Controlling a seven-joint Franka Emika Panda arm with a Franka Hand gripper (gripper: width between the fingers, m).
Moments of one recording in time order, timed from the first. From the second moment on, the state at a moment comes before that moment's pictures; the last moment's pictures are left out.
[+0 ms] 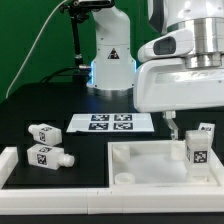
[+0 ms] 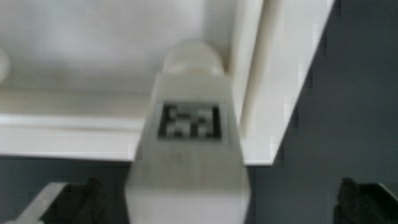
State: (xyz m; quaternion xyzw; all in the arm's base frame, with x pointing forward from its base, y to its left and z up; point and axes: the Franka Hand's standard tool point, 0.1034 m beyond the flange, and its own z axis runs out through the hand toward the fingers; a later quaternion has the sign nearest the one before) arm 0.635 0.114 0.093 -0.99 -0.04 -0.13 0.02
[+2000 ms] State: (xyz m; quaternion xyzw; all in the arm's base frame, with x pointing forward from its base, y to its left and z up) arm 0.641 0.108 0.078 -0.78 0.62 0.03 0.08
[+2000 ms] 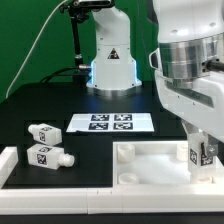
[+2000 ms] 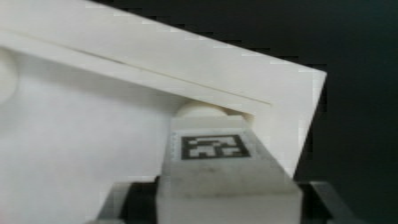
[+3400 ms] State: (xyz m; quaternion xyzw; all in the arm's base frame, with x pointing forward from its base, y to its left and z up) arm 0.638 0.115 0.077 -1.00 -0.01 -0.03 0.04
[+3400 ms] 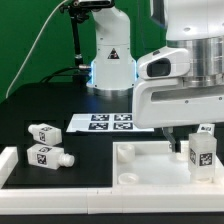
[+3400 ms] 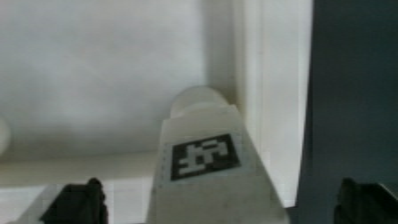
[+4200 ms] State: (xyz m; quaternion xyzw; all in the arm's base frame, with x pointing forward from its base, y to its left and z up) arm 0.638 0.113 0.076 -0.96 0.26 -0.04 0.04
